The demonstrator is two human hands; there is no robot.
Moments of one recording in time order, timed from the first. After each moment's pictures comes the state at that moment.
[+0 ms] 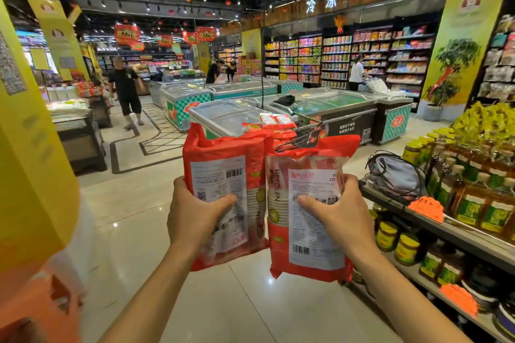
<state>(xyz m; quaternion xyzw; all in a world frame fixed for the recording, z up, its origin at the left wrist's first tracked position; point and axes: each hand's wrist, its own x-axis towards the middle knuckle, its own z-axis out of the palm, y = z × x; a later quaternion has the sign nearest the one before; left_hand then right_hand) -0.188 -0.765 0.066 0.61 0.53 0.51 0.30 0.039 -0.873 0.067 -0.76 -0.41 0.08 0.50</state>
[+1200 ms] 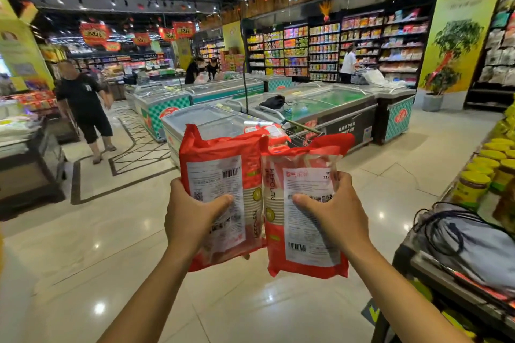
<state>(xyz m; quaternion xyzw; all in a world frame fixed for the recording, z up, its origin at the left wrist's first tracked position) 0.086 -0.287 0.064 0.64 0.52 0.48 0.30 0.309 -0.402 0.051 -0.76 -0.40 0.09 0.51</state>
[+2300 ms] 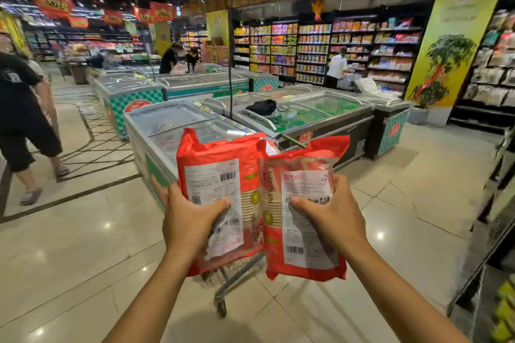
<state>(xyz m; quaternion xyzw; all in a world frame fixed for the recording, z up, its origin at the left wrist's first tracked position) 0.269 0.128 0.036 0.60 0.53 0.48 0.36 0.488 0.007 0.042 -0.79 -0.38 0.05 0.47</state>
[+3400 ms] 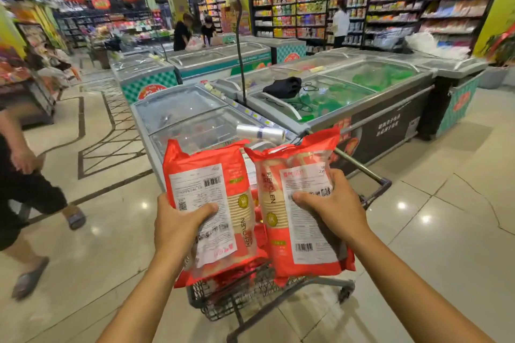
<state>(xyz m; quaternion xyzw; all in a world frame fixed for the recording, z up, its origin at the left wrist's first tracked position) 0.467 0.492 -0.036 0.57 0.57 0.44 0.39 0.743 0.370 -0.016 -0.77 -0.41 0.18 0.46</state>
